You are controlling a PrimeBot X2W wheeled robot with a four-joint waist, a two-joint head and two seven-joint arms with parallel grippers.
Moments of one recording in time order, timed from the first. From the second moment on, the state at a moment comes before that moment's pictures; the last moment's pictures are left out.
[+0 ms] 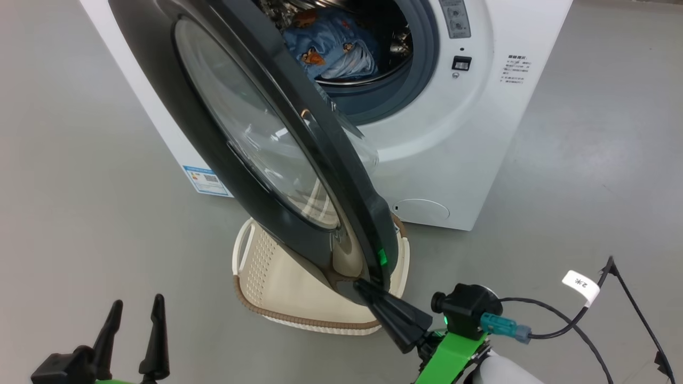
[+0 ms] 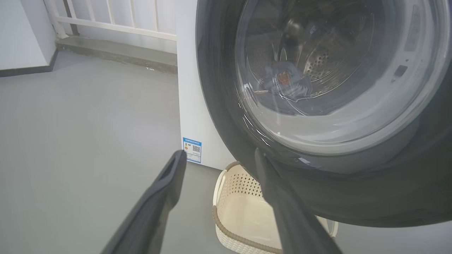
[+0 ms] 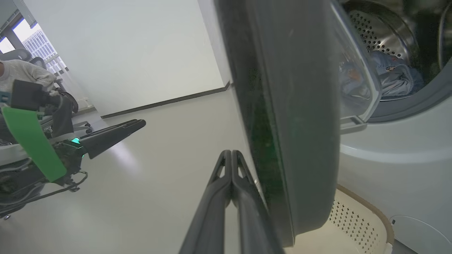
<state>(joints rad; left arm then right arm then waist) 0.02 0.13 -0.01 0.17 -0.38 -0.13 -0.26 -0.33 -0.20 0.72 0.26 0.54 0.13 -0.26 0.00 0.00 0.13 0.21</state>
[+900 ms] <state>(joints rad) -0.06 0.11 -0.05 0.15 -0.38 -0.13 -0.26 -0.45 -0.19 0.44 0.33 0.50 0.13 -0.26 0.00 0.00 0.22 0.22</state>
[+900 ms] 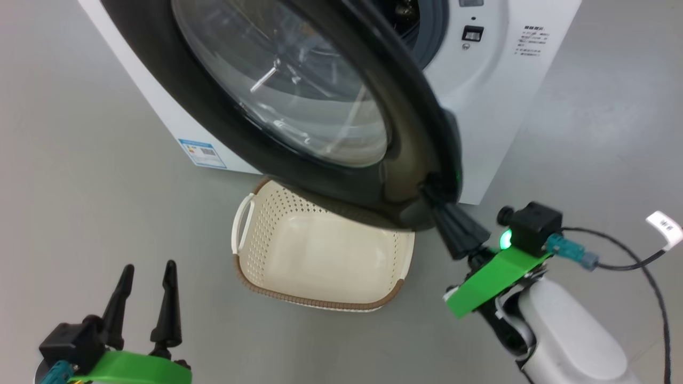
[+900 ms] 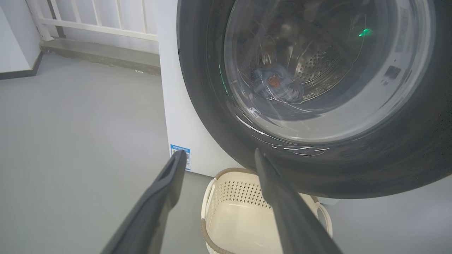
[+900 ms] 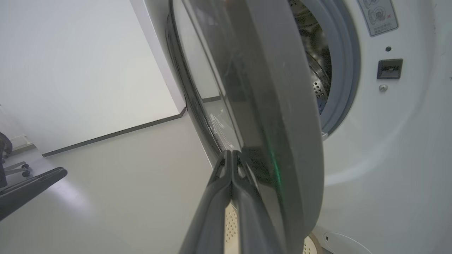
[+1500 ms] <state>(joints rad) -0.13 0.08 -0.09 0.12 -0.38 -0.13 -0.26 -0.60 -0.23 0.25 0.37 0.48 0.13 -0.26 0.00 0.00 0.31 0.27</state>
